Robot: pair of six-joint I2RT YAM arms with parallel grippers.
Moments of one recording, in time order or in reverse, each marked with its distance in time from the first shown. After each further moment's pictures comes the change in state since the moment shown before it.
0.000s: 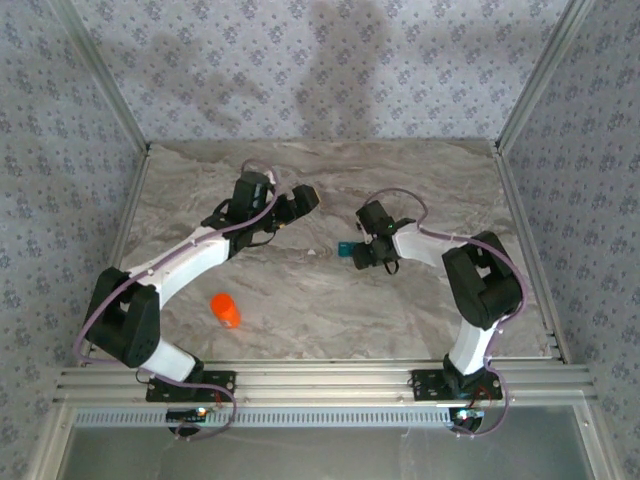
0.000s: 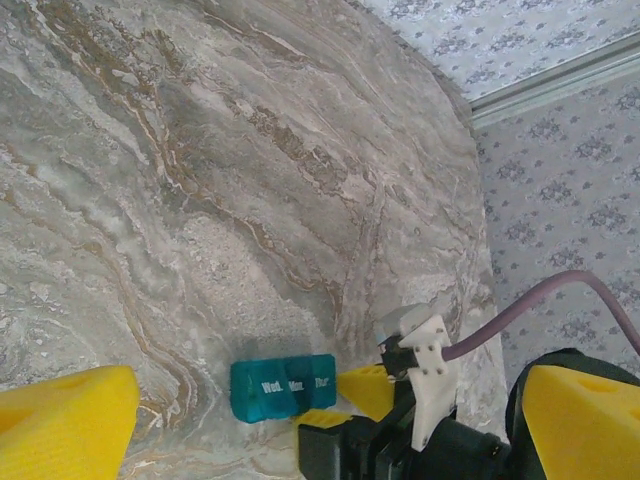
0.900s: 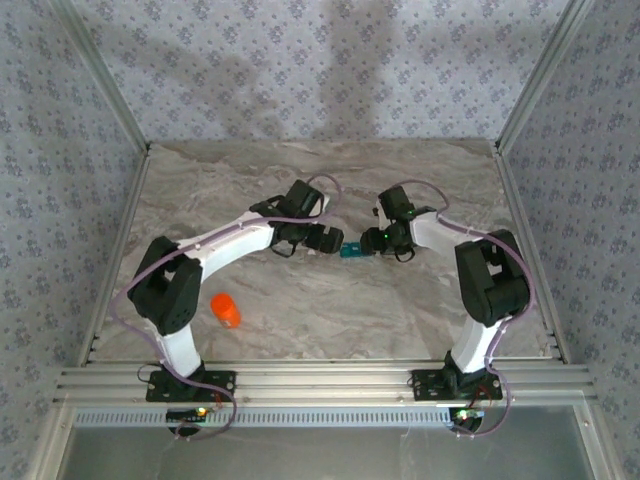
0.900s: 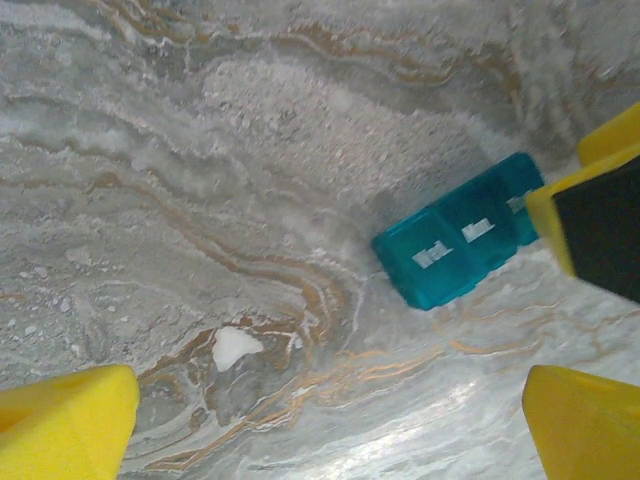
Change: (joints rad) left arm -0.182 0.282 0.270 -0.439 -0.179 0.608; right arm -0.145 0.001 0.055 -0.027 -0.221 0.088
